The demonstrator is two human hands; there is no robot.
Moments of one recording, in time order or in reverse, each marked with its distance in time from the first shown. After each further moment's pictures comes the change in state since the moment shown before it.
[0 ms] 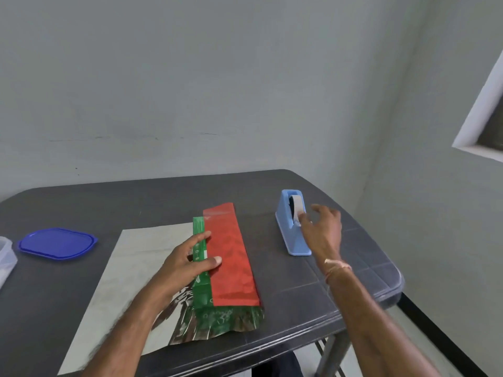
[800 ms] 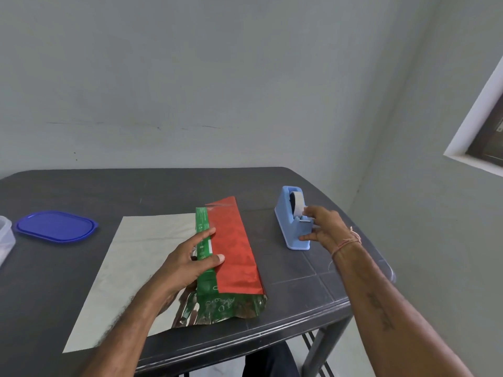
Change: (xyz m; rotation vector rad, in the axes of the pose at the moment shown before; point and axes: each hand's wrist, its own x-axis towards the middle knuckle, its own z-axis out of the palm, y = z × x) left_hand -0.020 -0.005 0.002 -0.074 -0.011 -0.018; right_hand 0.029 -0.006 -0.008 0.458 -0.322 0.511
